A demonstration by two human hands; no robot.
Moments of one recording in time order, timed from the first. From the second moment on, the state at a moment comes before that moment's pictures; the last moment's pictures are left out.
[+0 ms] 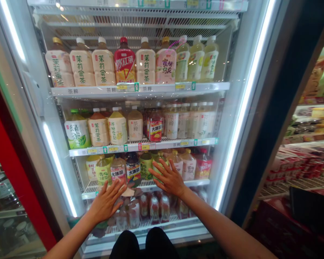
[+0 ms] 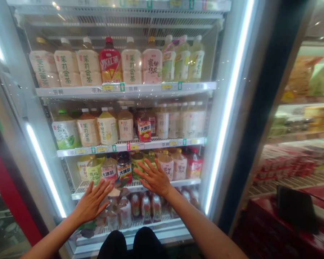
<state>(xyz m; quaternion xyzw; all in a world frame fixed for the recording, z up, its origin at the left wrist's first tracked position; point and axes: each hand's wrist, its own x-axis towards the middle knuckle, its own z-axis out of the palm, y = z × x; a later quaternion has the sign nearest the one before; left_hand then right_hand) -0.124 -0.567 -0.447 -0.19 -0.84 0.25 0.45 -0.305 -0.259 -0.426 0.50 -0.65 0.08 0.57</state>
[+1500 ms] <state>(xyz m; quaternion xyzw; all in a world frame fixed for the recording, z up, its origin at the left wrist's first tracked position) -0.156 -0.518 -0.430 -0.29 -0.82 0.28 0.41 -0.305 -0.259 -0.424 0.50 -0.64 0.08 0.57</state>
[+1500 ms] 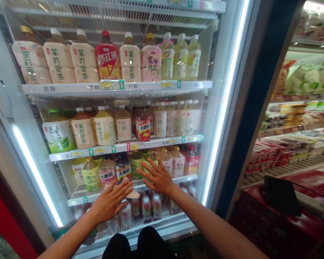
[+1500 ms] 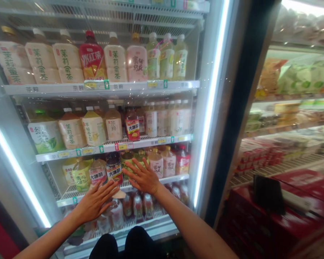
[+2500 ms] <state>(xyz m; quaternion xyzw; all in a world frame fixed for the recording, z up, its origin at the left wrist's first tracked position) -0.120 -0.588 -0.446 -0.20 -0.84 0.24 0.44 -0.304 -0.259 -0.424 0.51 -0.64 0.09 0.57</state>
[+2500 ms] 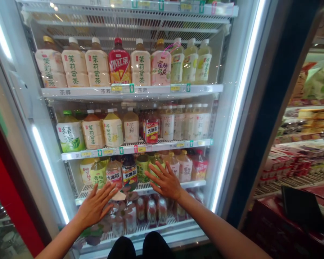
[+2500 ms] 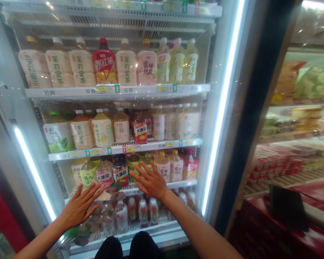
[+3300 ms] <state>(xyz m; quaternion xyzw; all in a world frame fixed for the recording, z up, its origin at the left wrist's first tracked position) -0.121 -0.588 -0.431 -0.13 -0.84 0.20 0.49 -0.305 -0.259 -0.428 0.50 -0.65 0.09 0.57</state>
